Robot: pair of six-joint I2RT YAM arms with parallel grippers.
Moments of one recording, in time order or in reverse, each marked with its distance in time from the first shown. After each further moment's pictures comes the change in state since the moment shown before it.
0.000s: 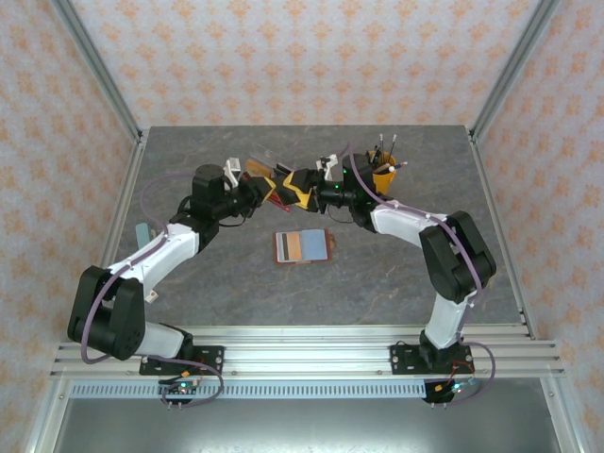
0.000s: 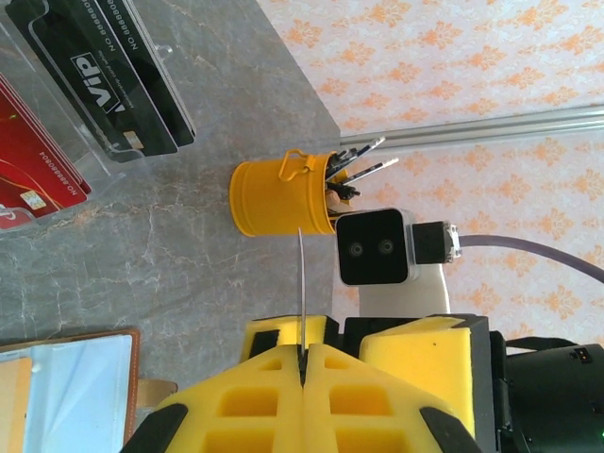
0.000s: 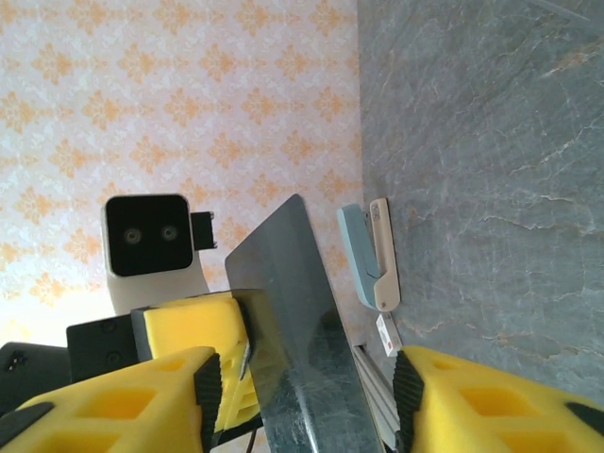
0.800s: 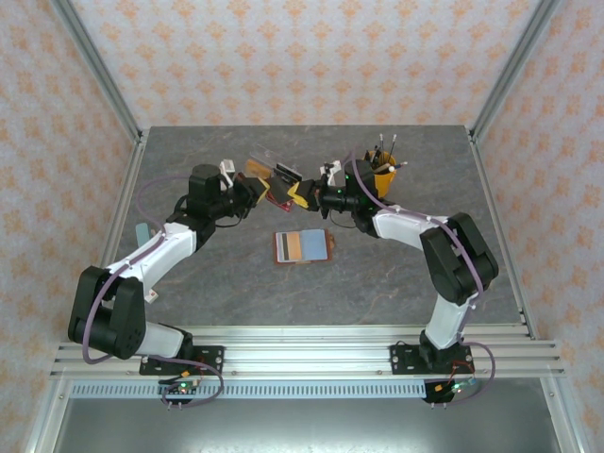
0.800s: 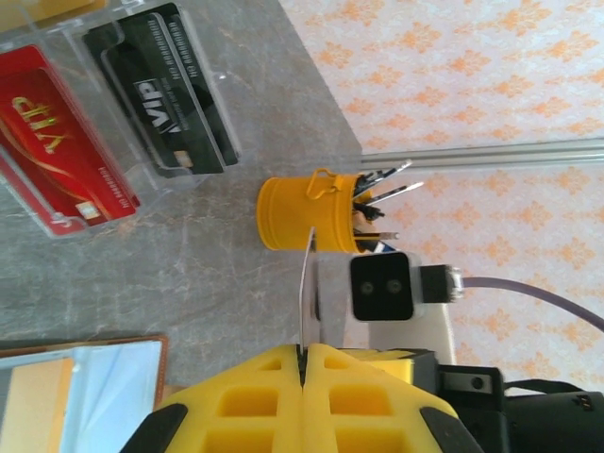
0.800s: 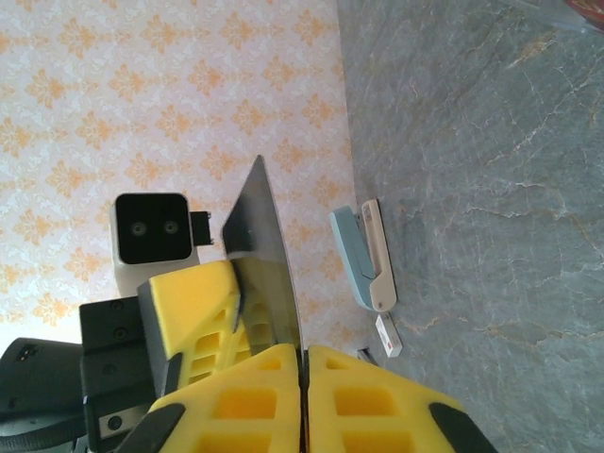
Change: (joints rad) left arm 0.032 0.001 0.000 -0.066 -0.018 0.005; right arm -0.001 -0.020 -0.061 0.022 0.029 0.035
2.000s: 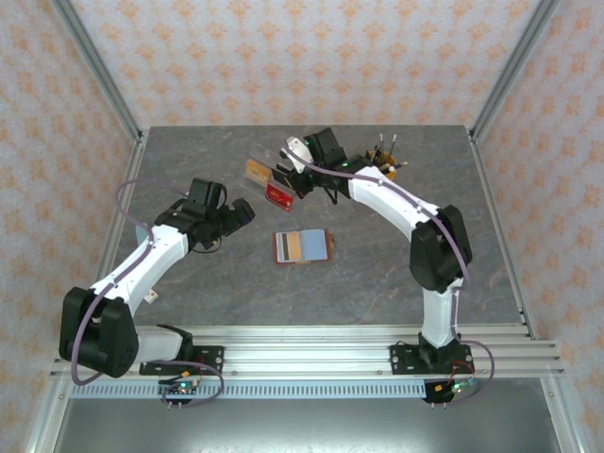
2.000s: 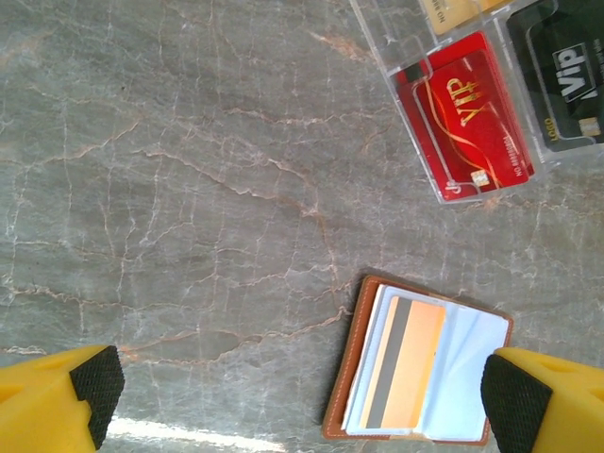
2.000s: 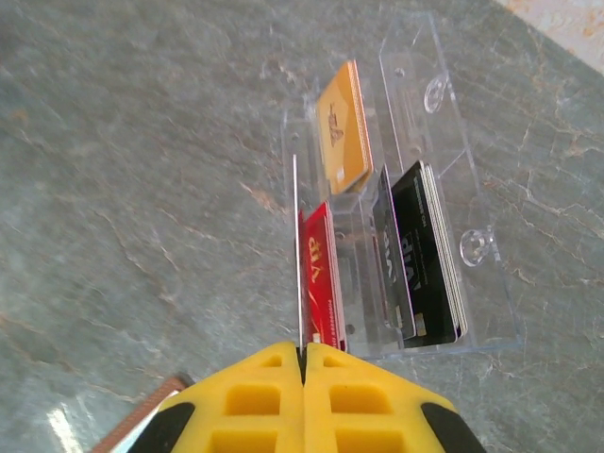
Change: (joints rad) left arm 0.000 -0.098 0.059 -0.698 -0.399 0.350; right arm 0.108 0.178 0.661 -0.971 0.555 -1.606
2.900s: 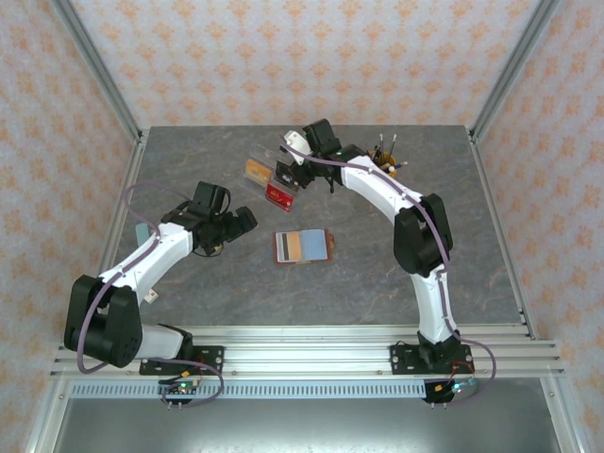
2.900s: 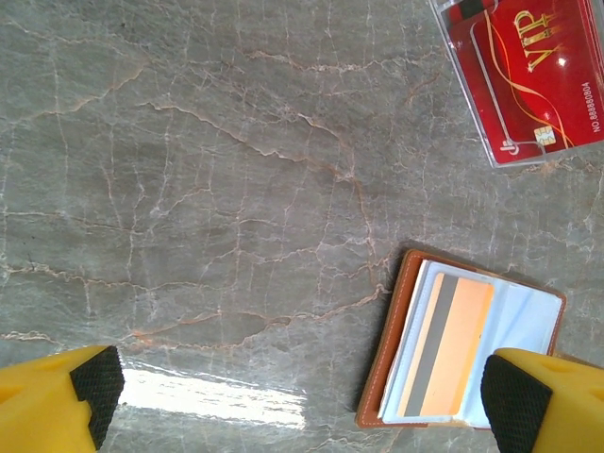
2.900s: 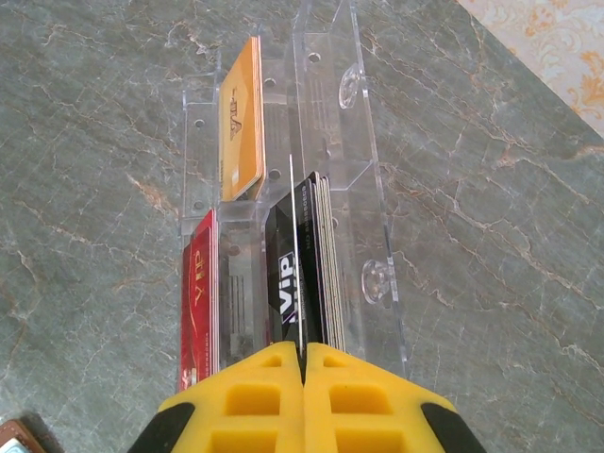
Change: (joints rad) left arm 0.000 0.054 -0.026 0.000 0.038 0.026; right arm -0.050 0.175 0.191 -0.042 0.058 -0.118
